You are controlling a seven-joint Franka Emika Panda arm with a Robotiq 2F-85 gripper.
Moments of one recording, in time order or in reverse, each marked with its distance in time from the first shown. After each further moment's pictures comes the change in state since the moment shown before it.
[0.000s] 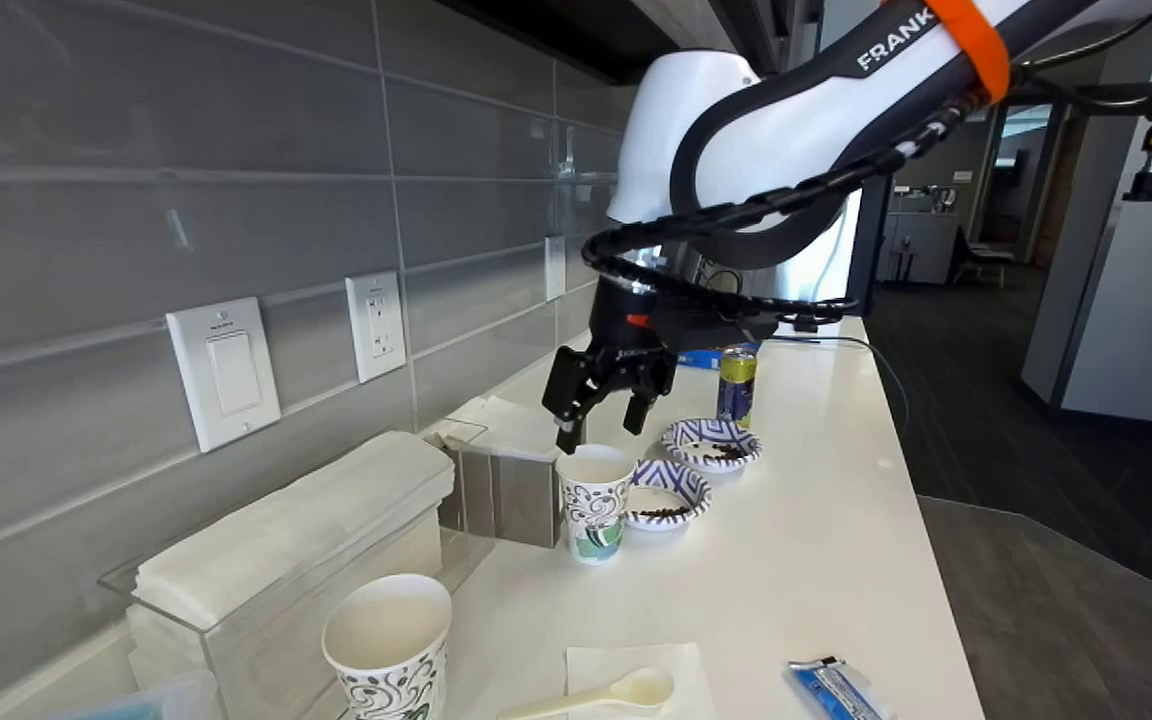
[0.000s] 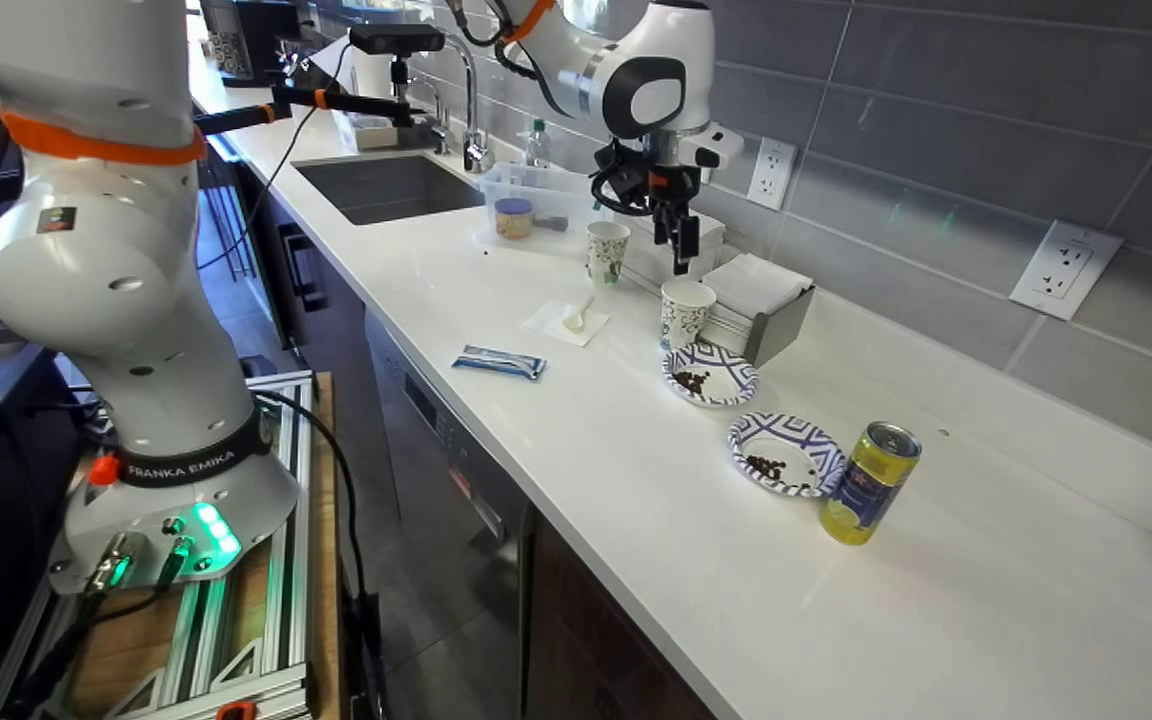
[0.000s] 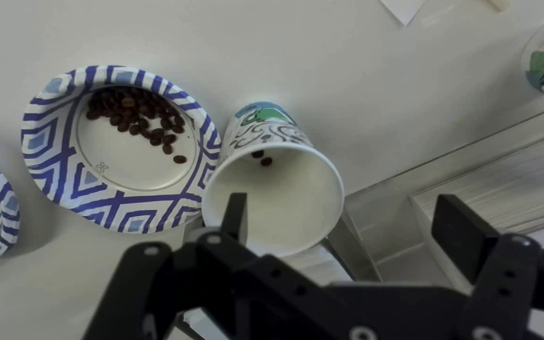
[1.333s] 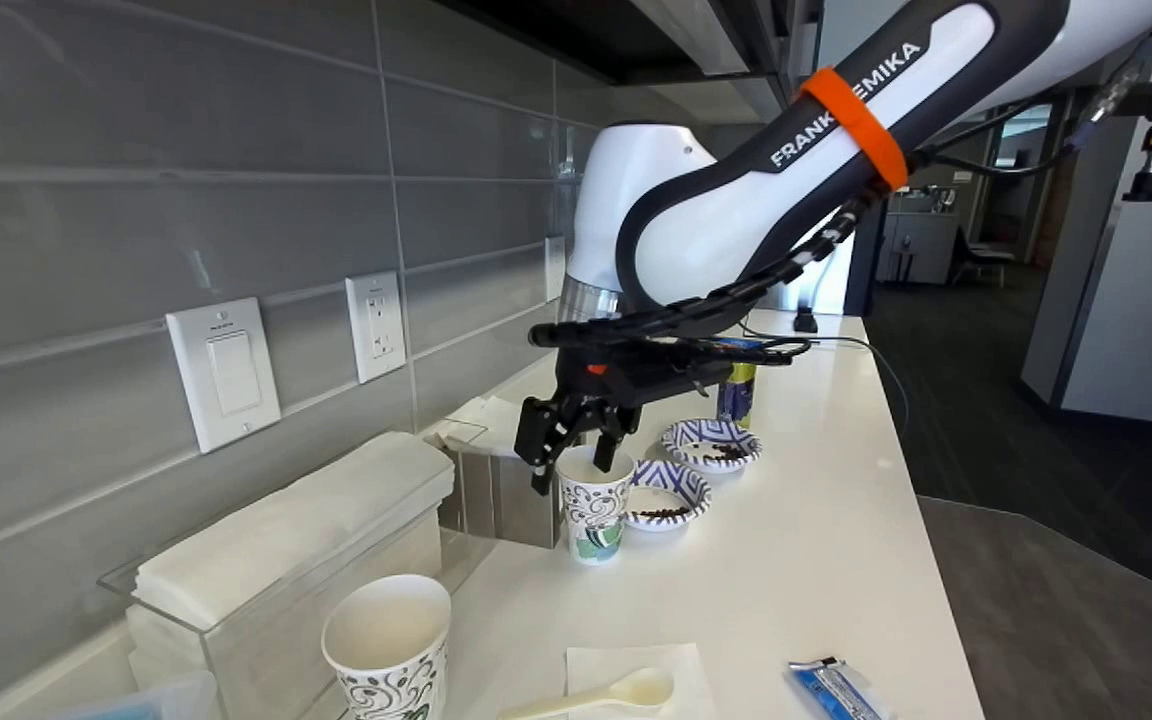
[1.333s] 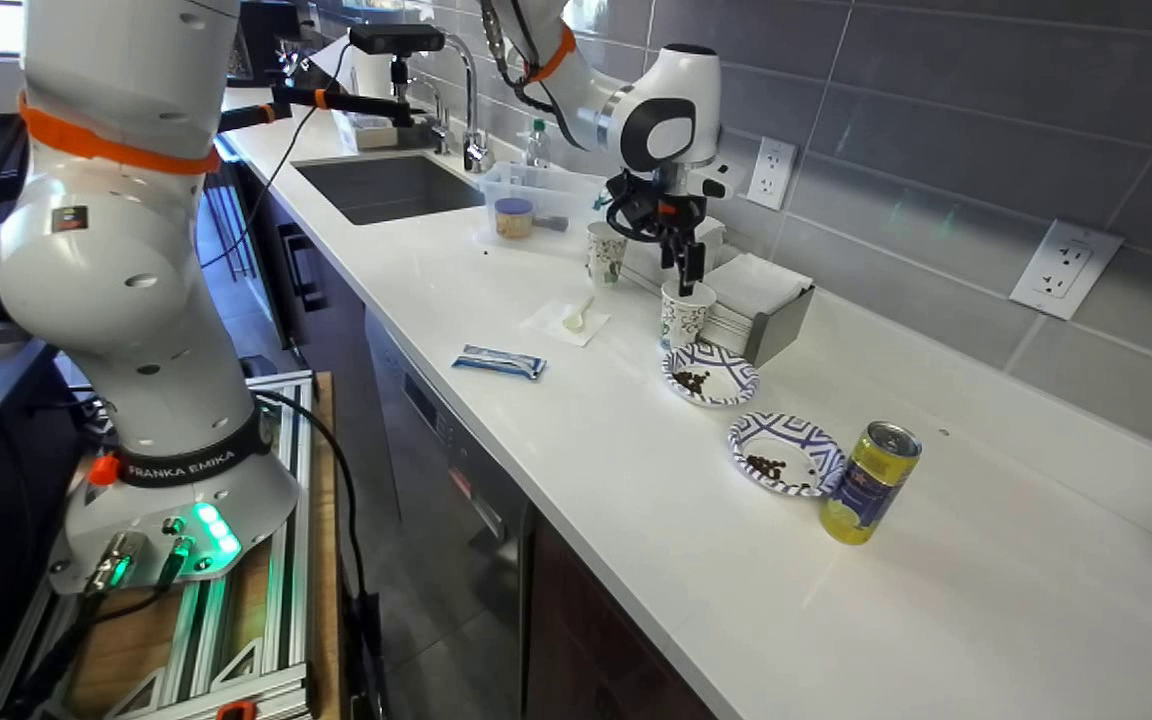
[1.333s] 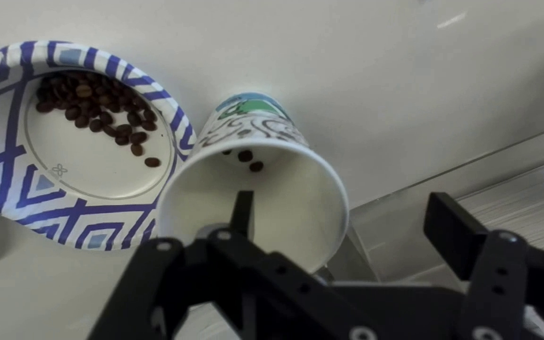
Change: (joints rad) arm 0.066 0.161 -0.055 0.119 -0.026 0.017 0.024
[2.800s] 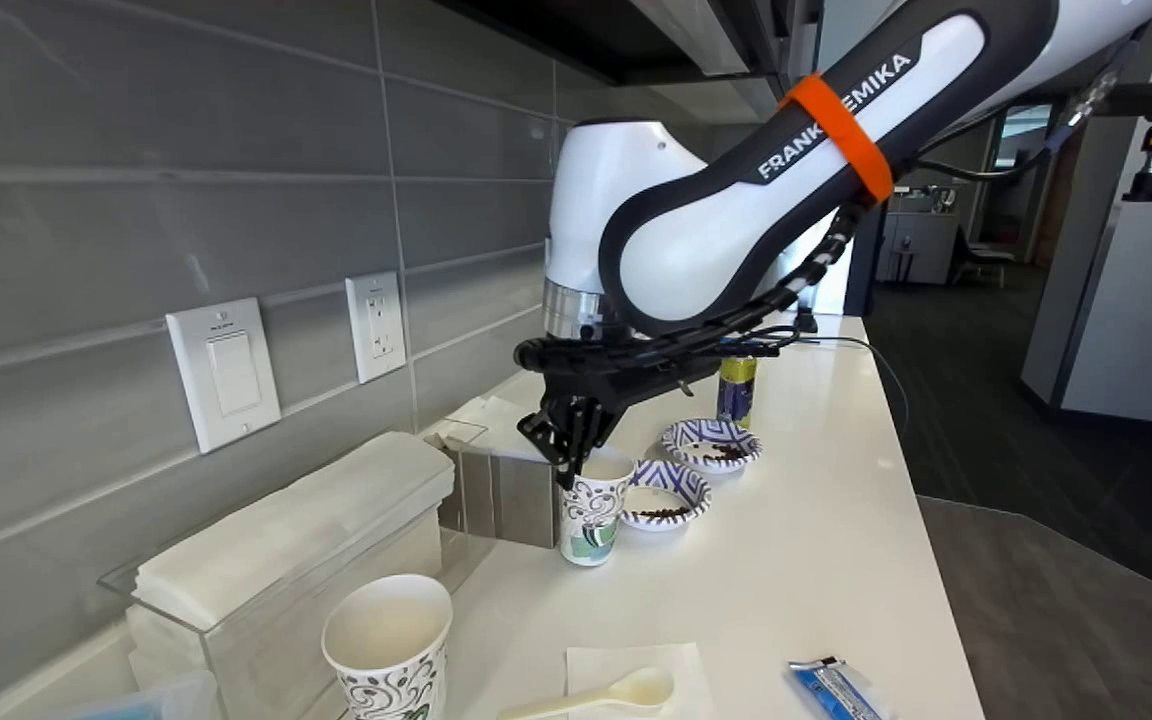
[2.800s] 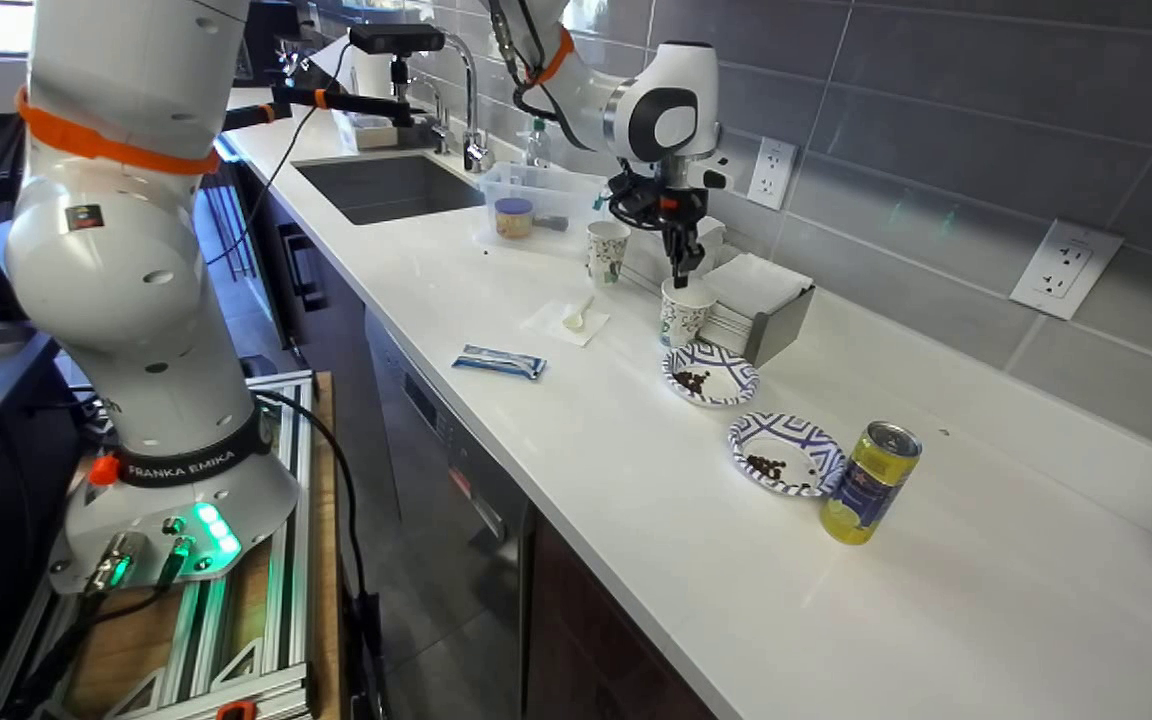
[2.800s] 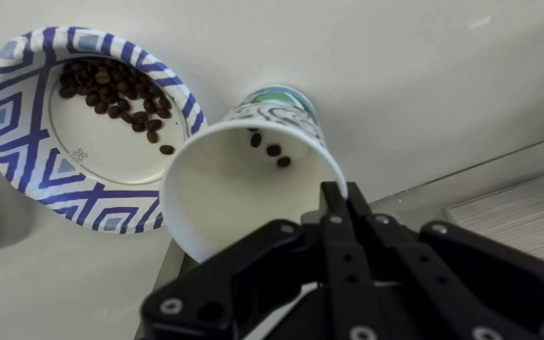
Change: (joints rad) arm 0.075 0.024 -0.064 0.058 -0.080 -0.069 0.077
